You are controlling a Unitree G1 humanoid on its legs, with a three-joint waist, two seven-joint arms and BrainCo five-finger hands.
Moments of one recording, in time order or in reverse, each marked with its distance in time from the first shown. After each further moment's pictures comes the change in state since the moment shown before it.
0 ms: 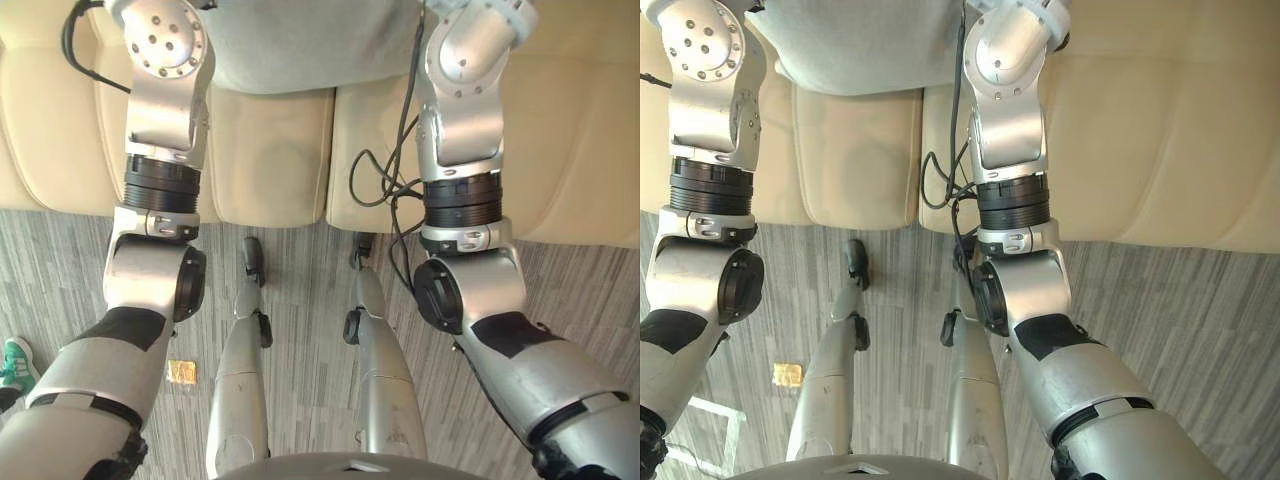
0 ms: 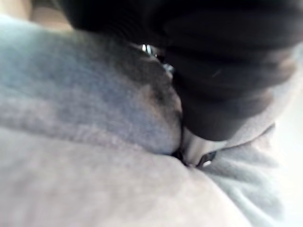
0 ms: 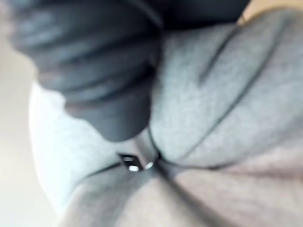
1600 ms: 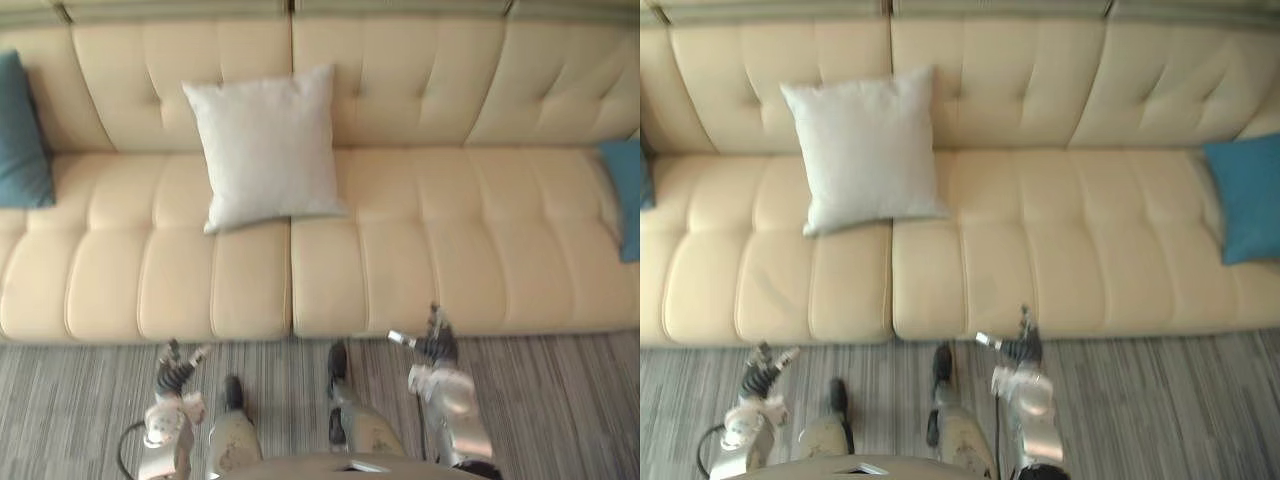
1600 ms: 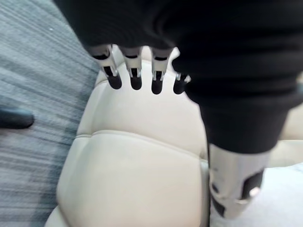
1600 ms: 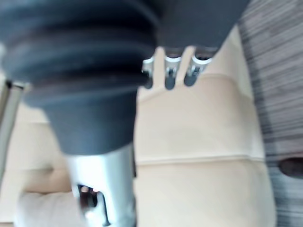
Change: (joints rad) left arm 1.509 -0.252 0.150 0.198 -0.083 0.039 -0.509; right arm 1.483 0.106 -0.035 0.169 0.143 0.021 0.607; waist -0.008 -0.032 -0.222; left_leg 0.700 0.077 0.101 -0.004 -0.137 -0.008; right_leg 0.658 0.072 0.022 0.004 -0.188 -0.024
